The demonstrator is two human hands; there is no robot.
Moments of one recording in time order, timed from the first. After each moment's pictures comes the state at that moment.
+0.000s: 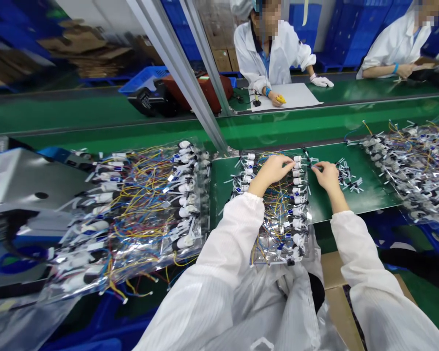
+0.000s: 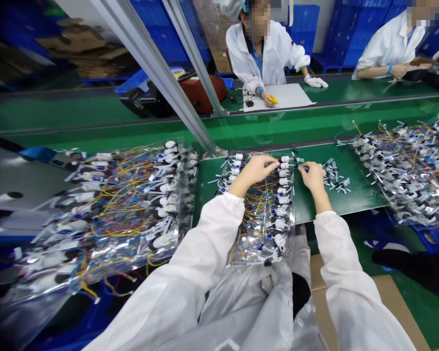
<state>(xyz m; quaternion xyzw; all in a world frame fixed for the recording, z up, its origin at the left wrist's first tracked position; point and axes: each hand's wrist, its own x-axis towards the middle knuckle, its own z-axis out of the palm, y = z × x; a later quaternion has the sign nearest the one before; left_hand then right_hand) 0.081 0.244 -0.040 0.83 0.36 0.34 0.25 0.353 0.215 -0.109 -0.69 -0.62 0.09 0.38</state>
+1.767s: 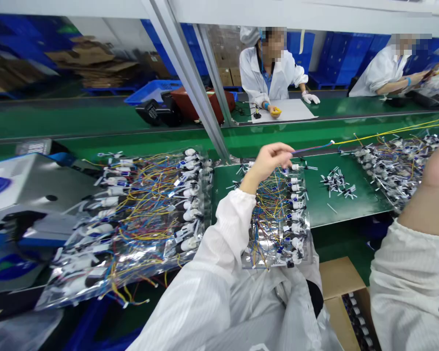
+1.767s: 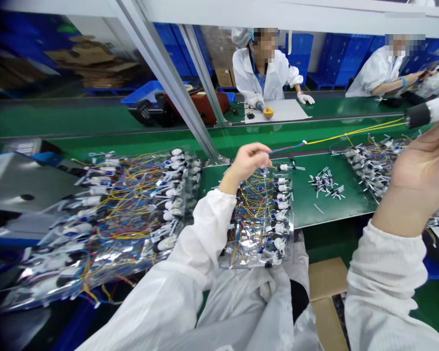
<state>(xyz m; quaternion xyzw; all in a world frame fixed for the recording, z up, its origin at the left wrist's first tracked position) 0.073 0.234 0.032 0.67 0.25 0.47 0.51 0.404 0.106 0.182 -0.43 -0.33 -0.46 -0.71</state>
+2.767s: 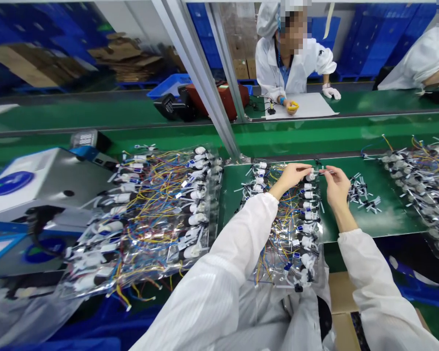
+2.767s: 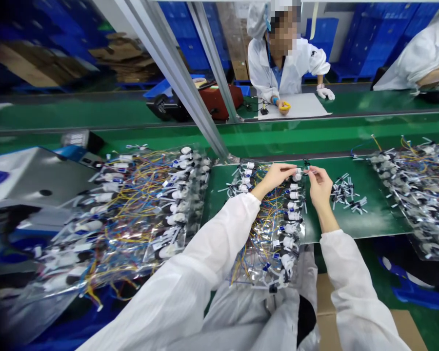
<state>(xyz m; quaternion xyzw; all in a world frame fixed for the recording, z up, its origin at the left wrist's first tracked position) 0.126 0.285 -0.084 0.60 0.40 0.42 0.55 0.303 0.226 -0.101 0.50 0.52 -0.24 -0.65</state>
